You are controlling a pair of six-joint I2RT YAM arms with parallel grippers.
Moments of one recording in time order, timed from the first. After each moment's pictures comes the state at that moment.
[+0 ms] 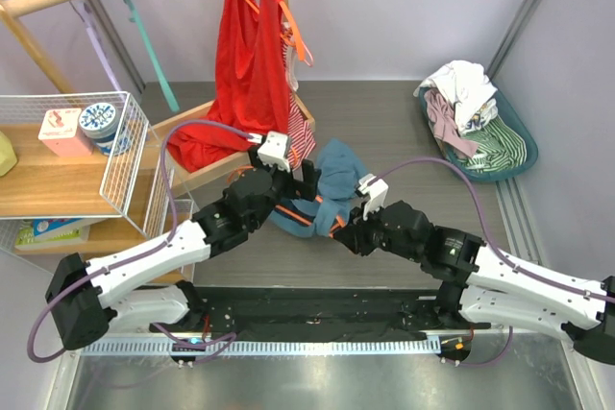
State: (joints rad) left arm -0.94 1.13 0.80 0.16 -0.44 -0.27; right arm 1.06 0.80 0.67 -0.32 0.12 0.44
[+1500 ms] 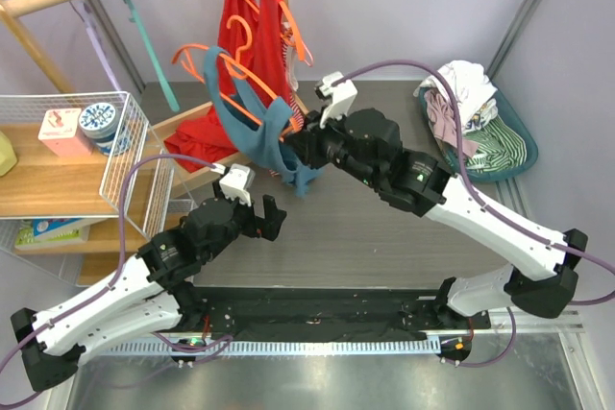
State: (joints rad) left arm -0.94 0.69 0.68 -0.37 -0.35 -0.40; right arm 1.02 1.32 1.50 -0.35 0.25 0.30
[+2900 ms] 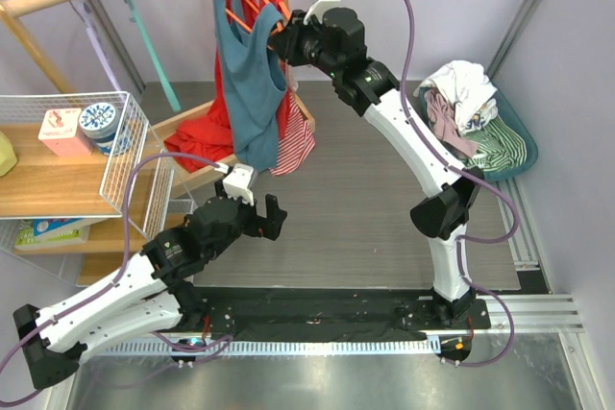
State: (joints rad) left arm -0.94 0.72 0.68 -0.37 -0.36 -0.40; right arm 0.66 2.05 2.39 -0.35 -0.02 0.38
